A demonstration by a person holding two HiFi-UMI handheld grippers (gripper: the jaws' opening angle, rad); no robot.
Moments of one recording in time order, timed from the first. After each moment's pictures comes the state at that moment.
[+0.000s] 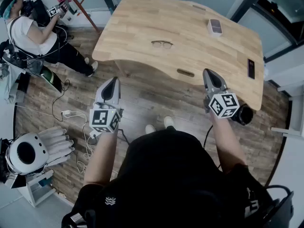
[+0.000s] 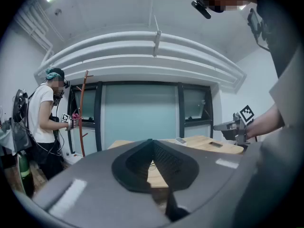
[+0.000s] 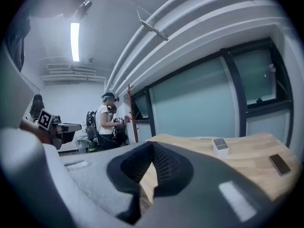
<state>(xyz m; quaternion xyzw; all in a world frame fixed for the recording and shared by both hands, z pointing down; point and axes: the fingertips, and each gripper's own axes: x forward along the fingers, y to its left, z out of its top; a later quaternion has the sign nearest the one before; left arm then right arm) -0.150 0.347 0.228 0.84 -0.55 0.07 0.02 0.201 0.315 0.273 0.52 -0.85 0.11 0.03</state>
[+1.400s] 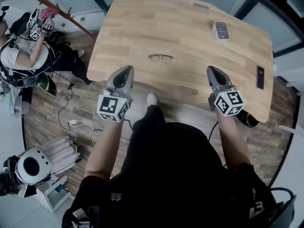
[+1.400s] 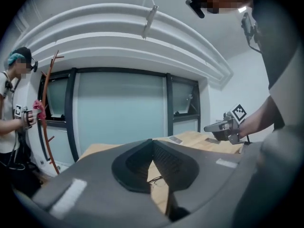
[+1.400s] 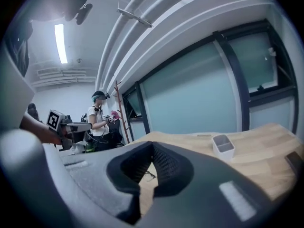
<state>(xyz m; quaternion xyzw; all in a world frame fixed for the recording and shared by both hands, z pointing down) -0.050 0.132 0.262 0.90 -0.43 0.10 0.02 0.248 0.155 0.317 0.53 -0.83 0.16 0.03</state>
